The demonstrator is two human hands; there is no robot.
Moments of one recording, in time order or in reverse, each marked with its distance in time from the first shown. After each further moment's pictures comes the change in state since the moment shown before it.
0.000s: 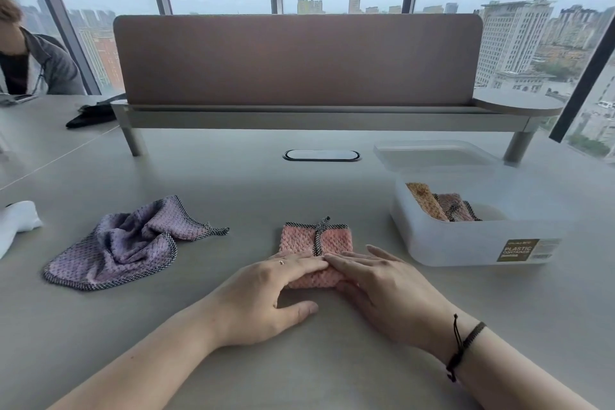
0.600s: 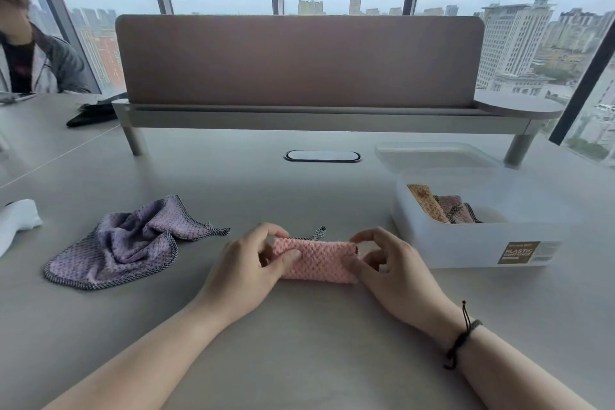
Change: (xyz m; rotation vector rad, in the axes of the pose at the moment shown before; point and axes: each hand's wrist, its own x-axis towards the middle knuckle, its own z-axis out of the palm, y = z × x) left_hand 0.008 -0.021 0.004 -0.142 0.488 -0.299; right_hand 0.007 0.005 -0.004 0.487 0.215 0.377
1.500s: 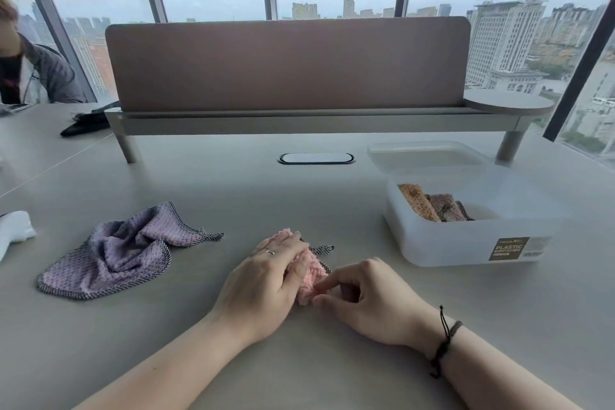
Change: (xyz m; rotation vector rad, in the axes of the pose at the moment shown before) left_hand -0.009 0.028 0.016 0.260 -0.171 0.105; right_hand -0.012 -0.020 0.005 -0.083 -0.252 -0.136
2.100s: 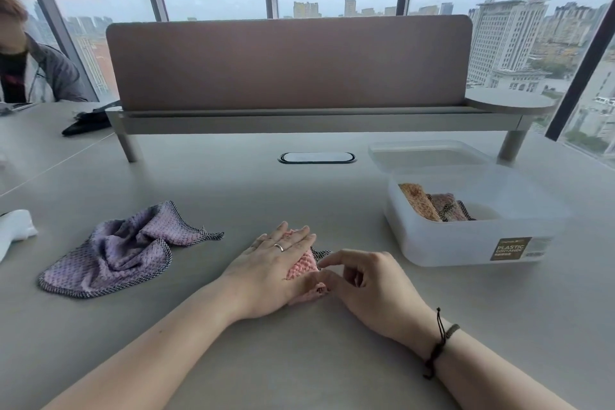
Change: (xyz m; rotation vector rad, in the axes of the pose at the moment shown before) left_hand 0.027 -0.012 -0.007 0.250 -0.508 0.023; right_hand 0.002 0.007 0.006 -0.039 0.214 0.035
